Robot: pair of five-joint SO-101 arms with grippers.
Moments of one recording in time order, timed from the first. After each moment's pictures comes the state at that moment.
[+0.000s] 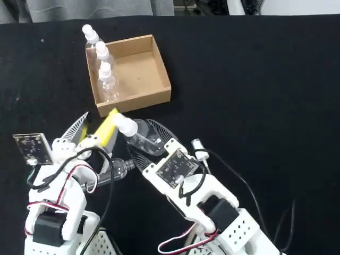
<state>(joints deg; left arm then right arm) 5.8 -104.4 71.3 49.0 18.3 -41.4 -91.6 89.8 22.6 13.5</state>
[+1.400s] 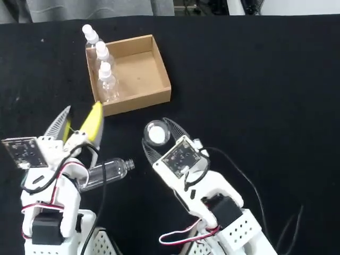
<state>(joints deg) -4.6 -104.4 71.3 45.1 11.8 -33.6 -92.2 89.8 29.2 13.5</state>
